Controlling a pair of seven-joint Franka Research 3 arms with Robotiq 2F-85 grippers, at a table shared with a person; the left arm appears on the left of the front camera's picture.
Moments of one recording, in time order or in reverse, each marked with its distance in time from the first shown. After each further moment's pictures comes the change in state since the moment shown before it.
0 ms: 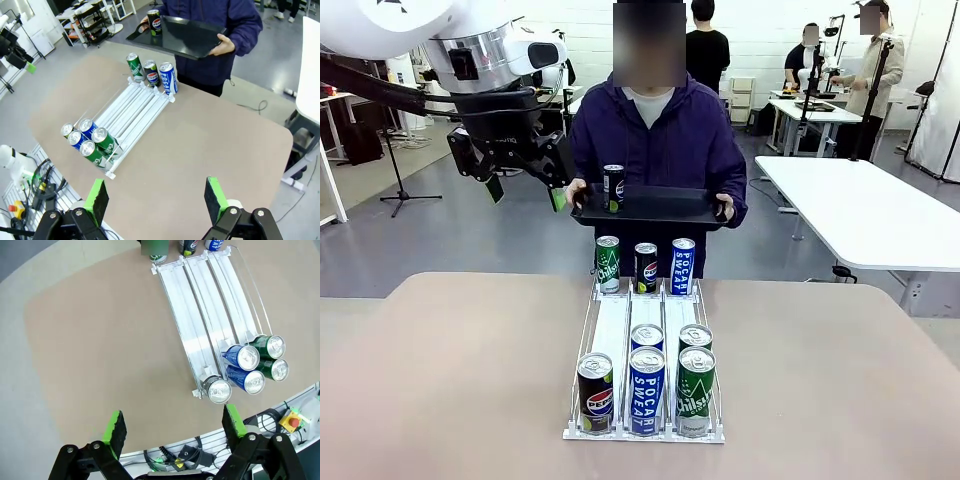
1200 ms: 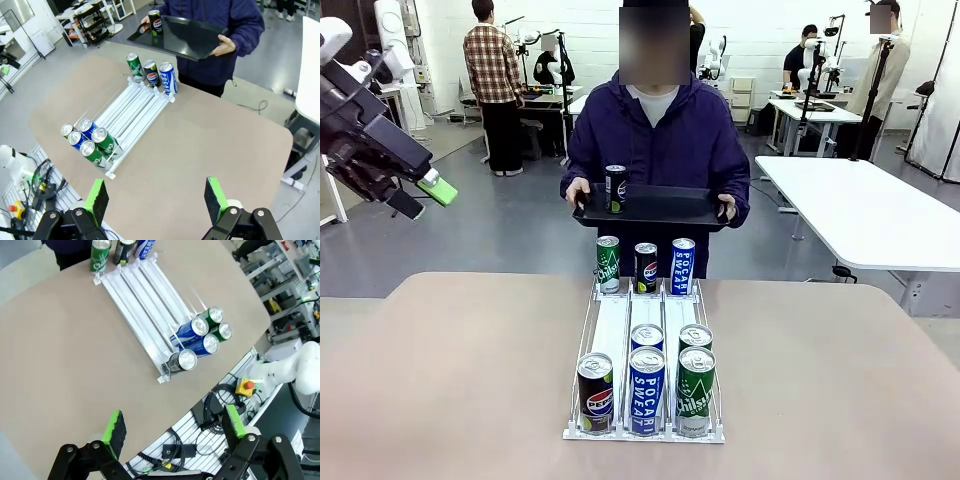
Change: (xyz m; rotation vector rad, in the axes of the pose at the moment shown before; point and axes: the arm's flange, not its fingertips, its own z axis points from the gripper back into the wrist) left arm -0.089 0.163 0.017 -0.529 -0.159 -0.125; right arm 0.000 0.000 0.000 0.000 0.000 0.000
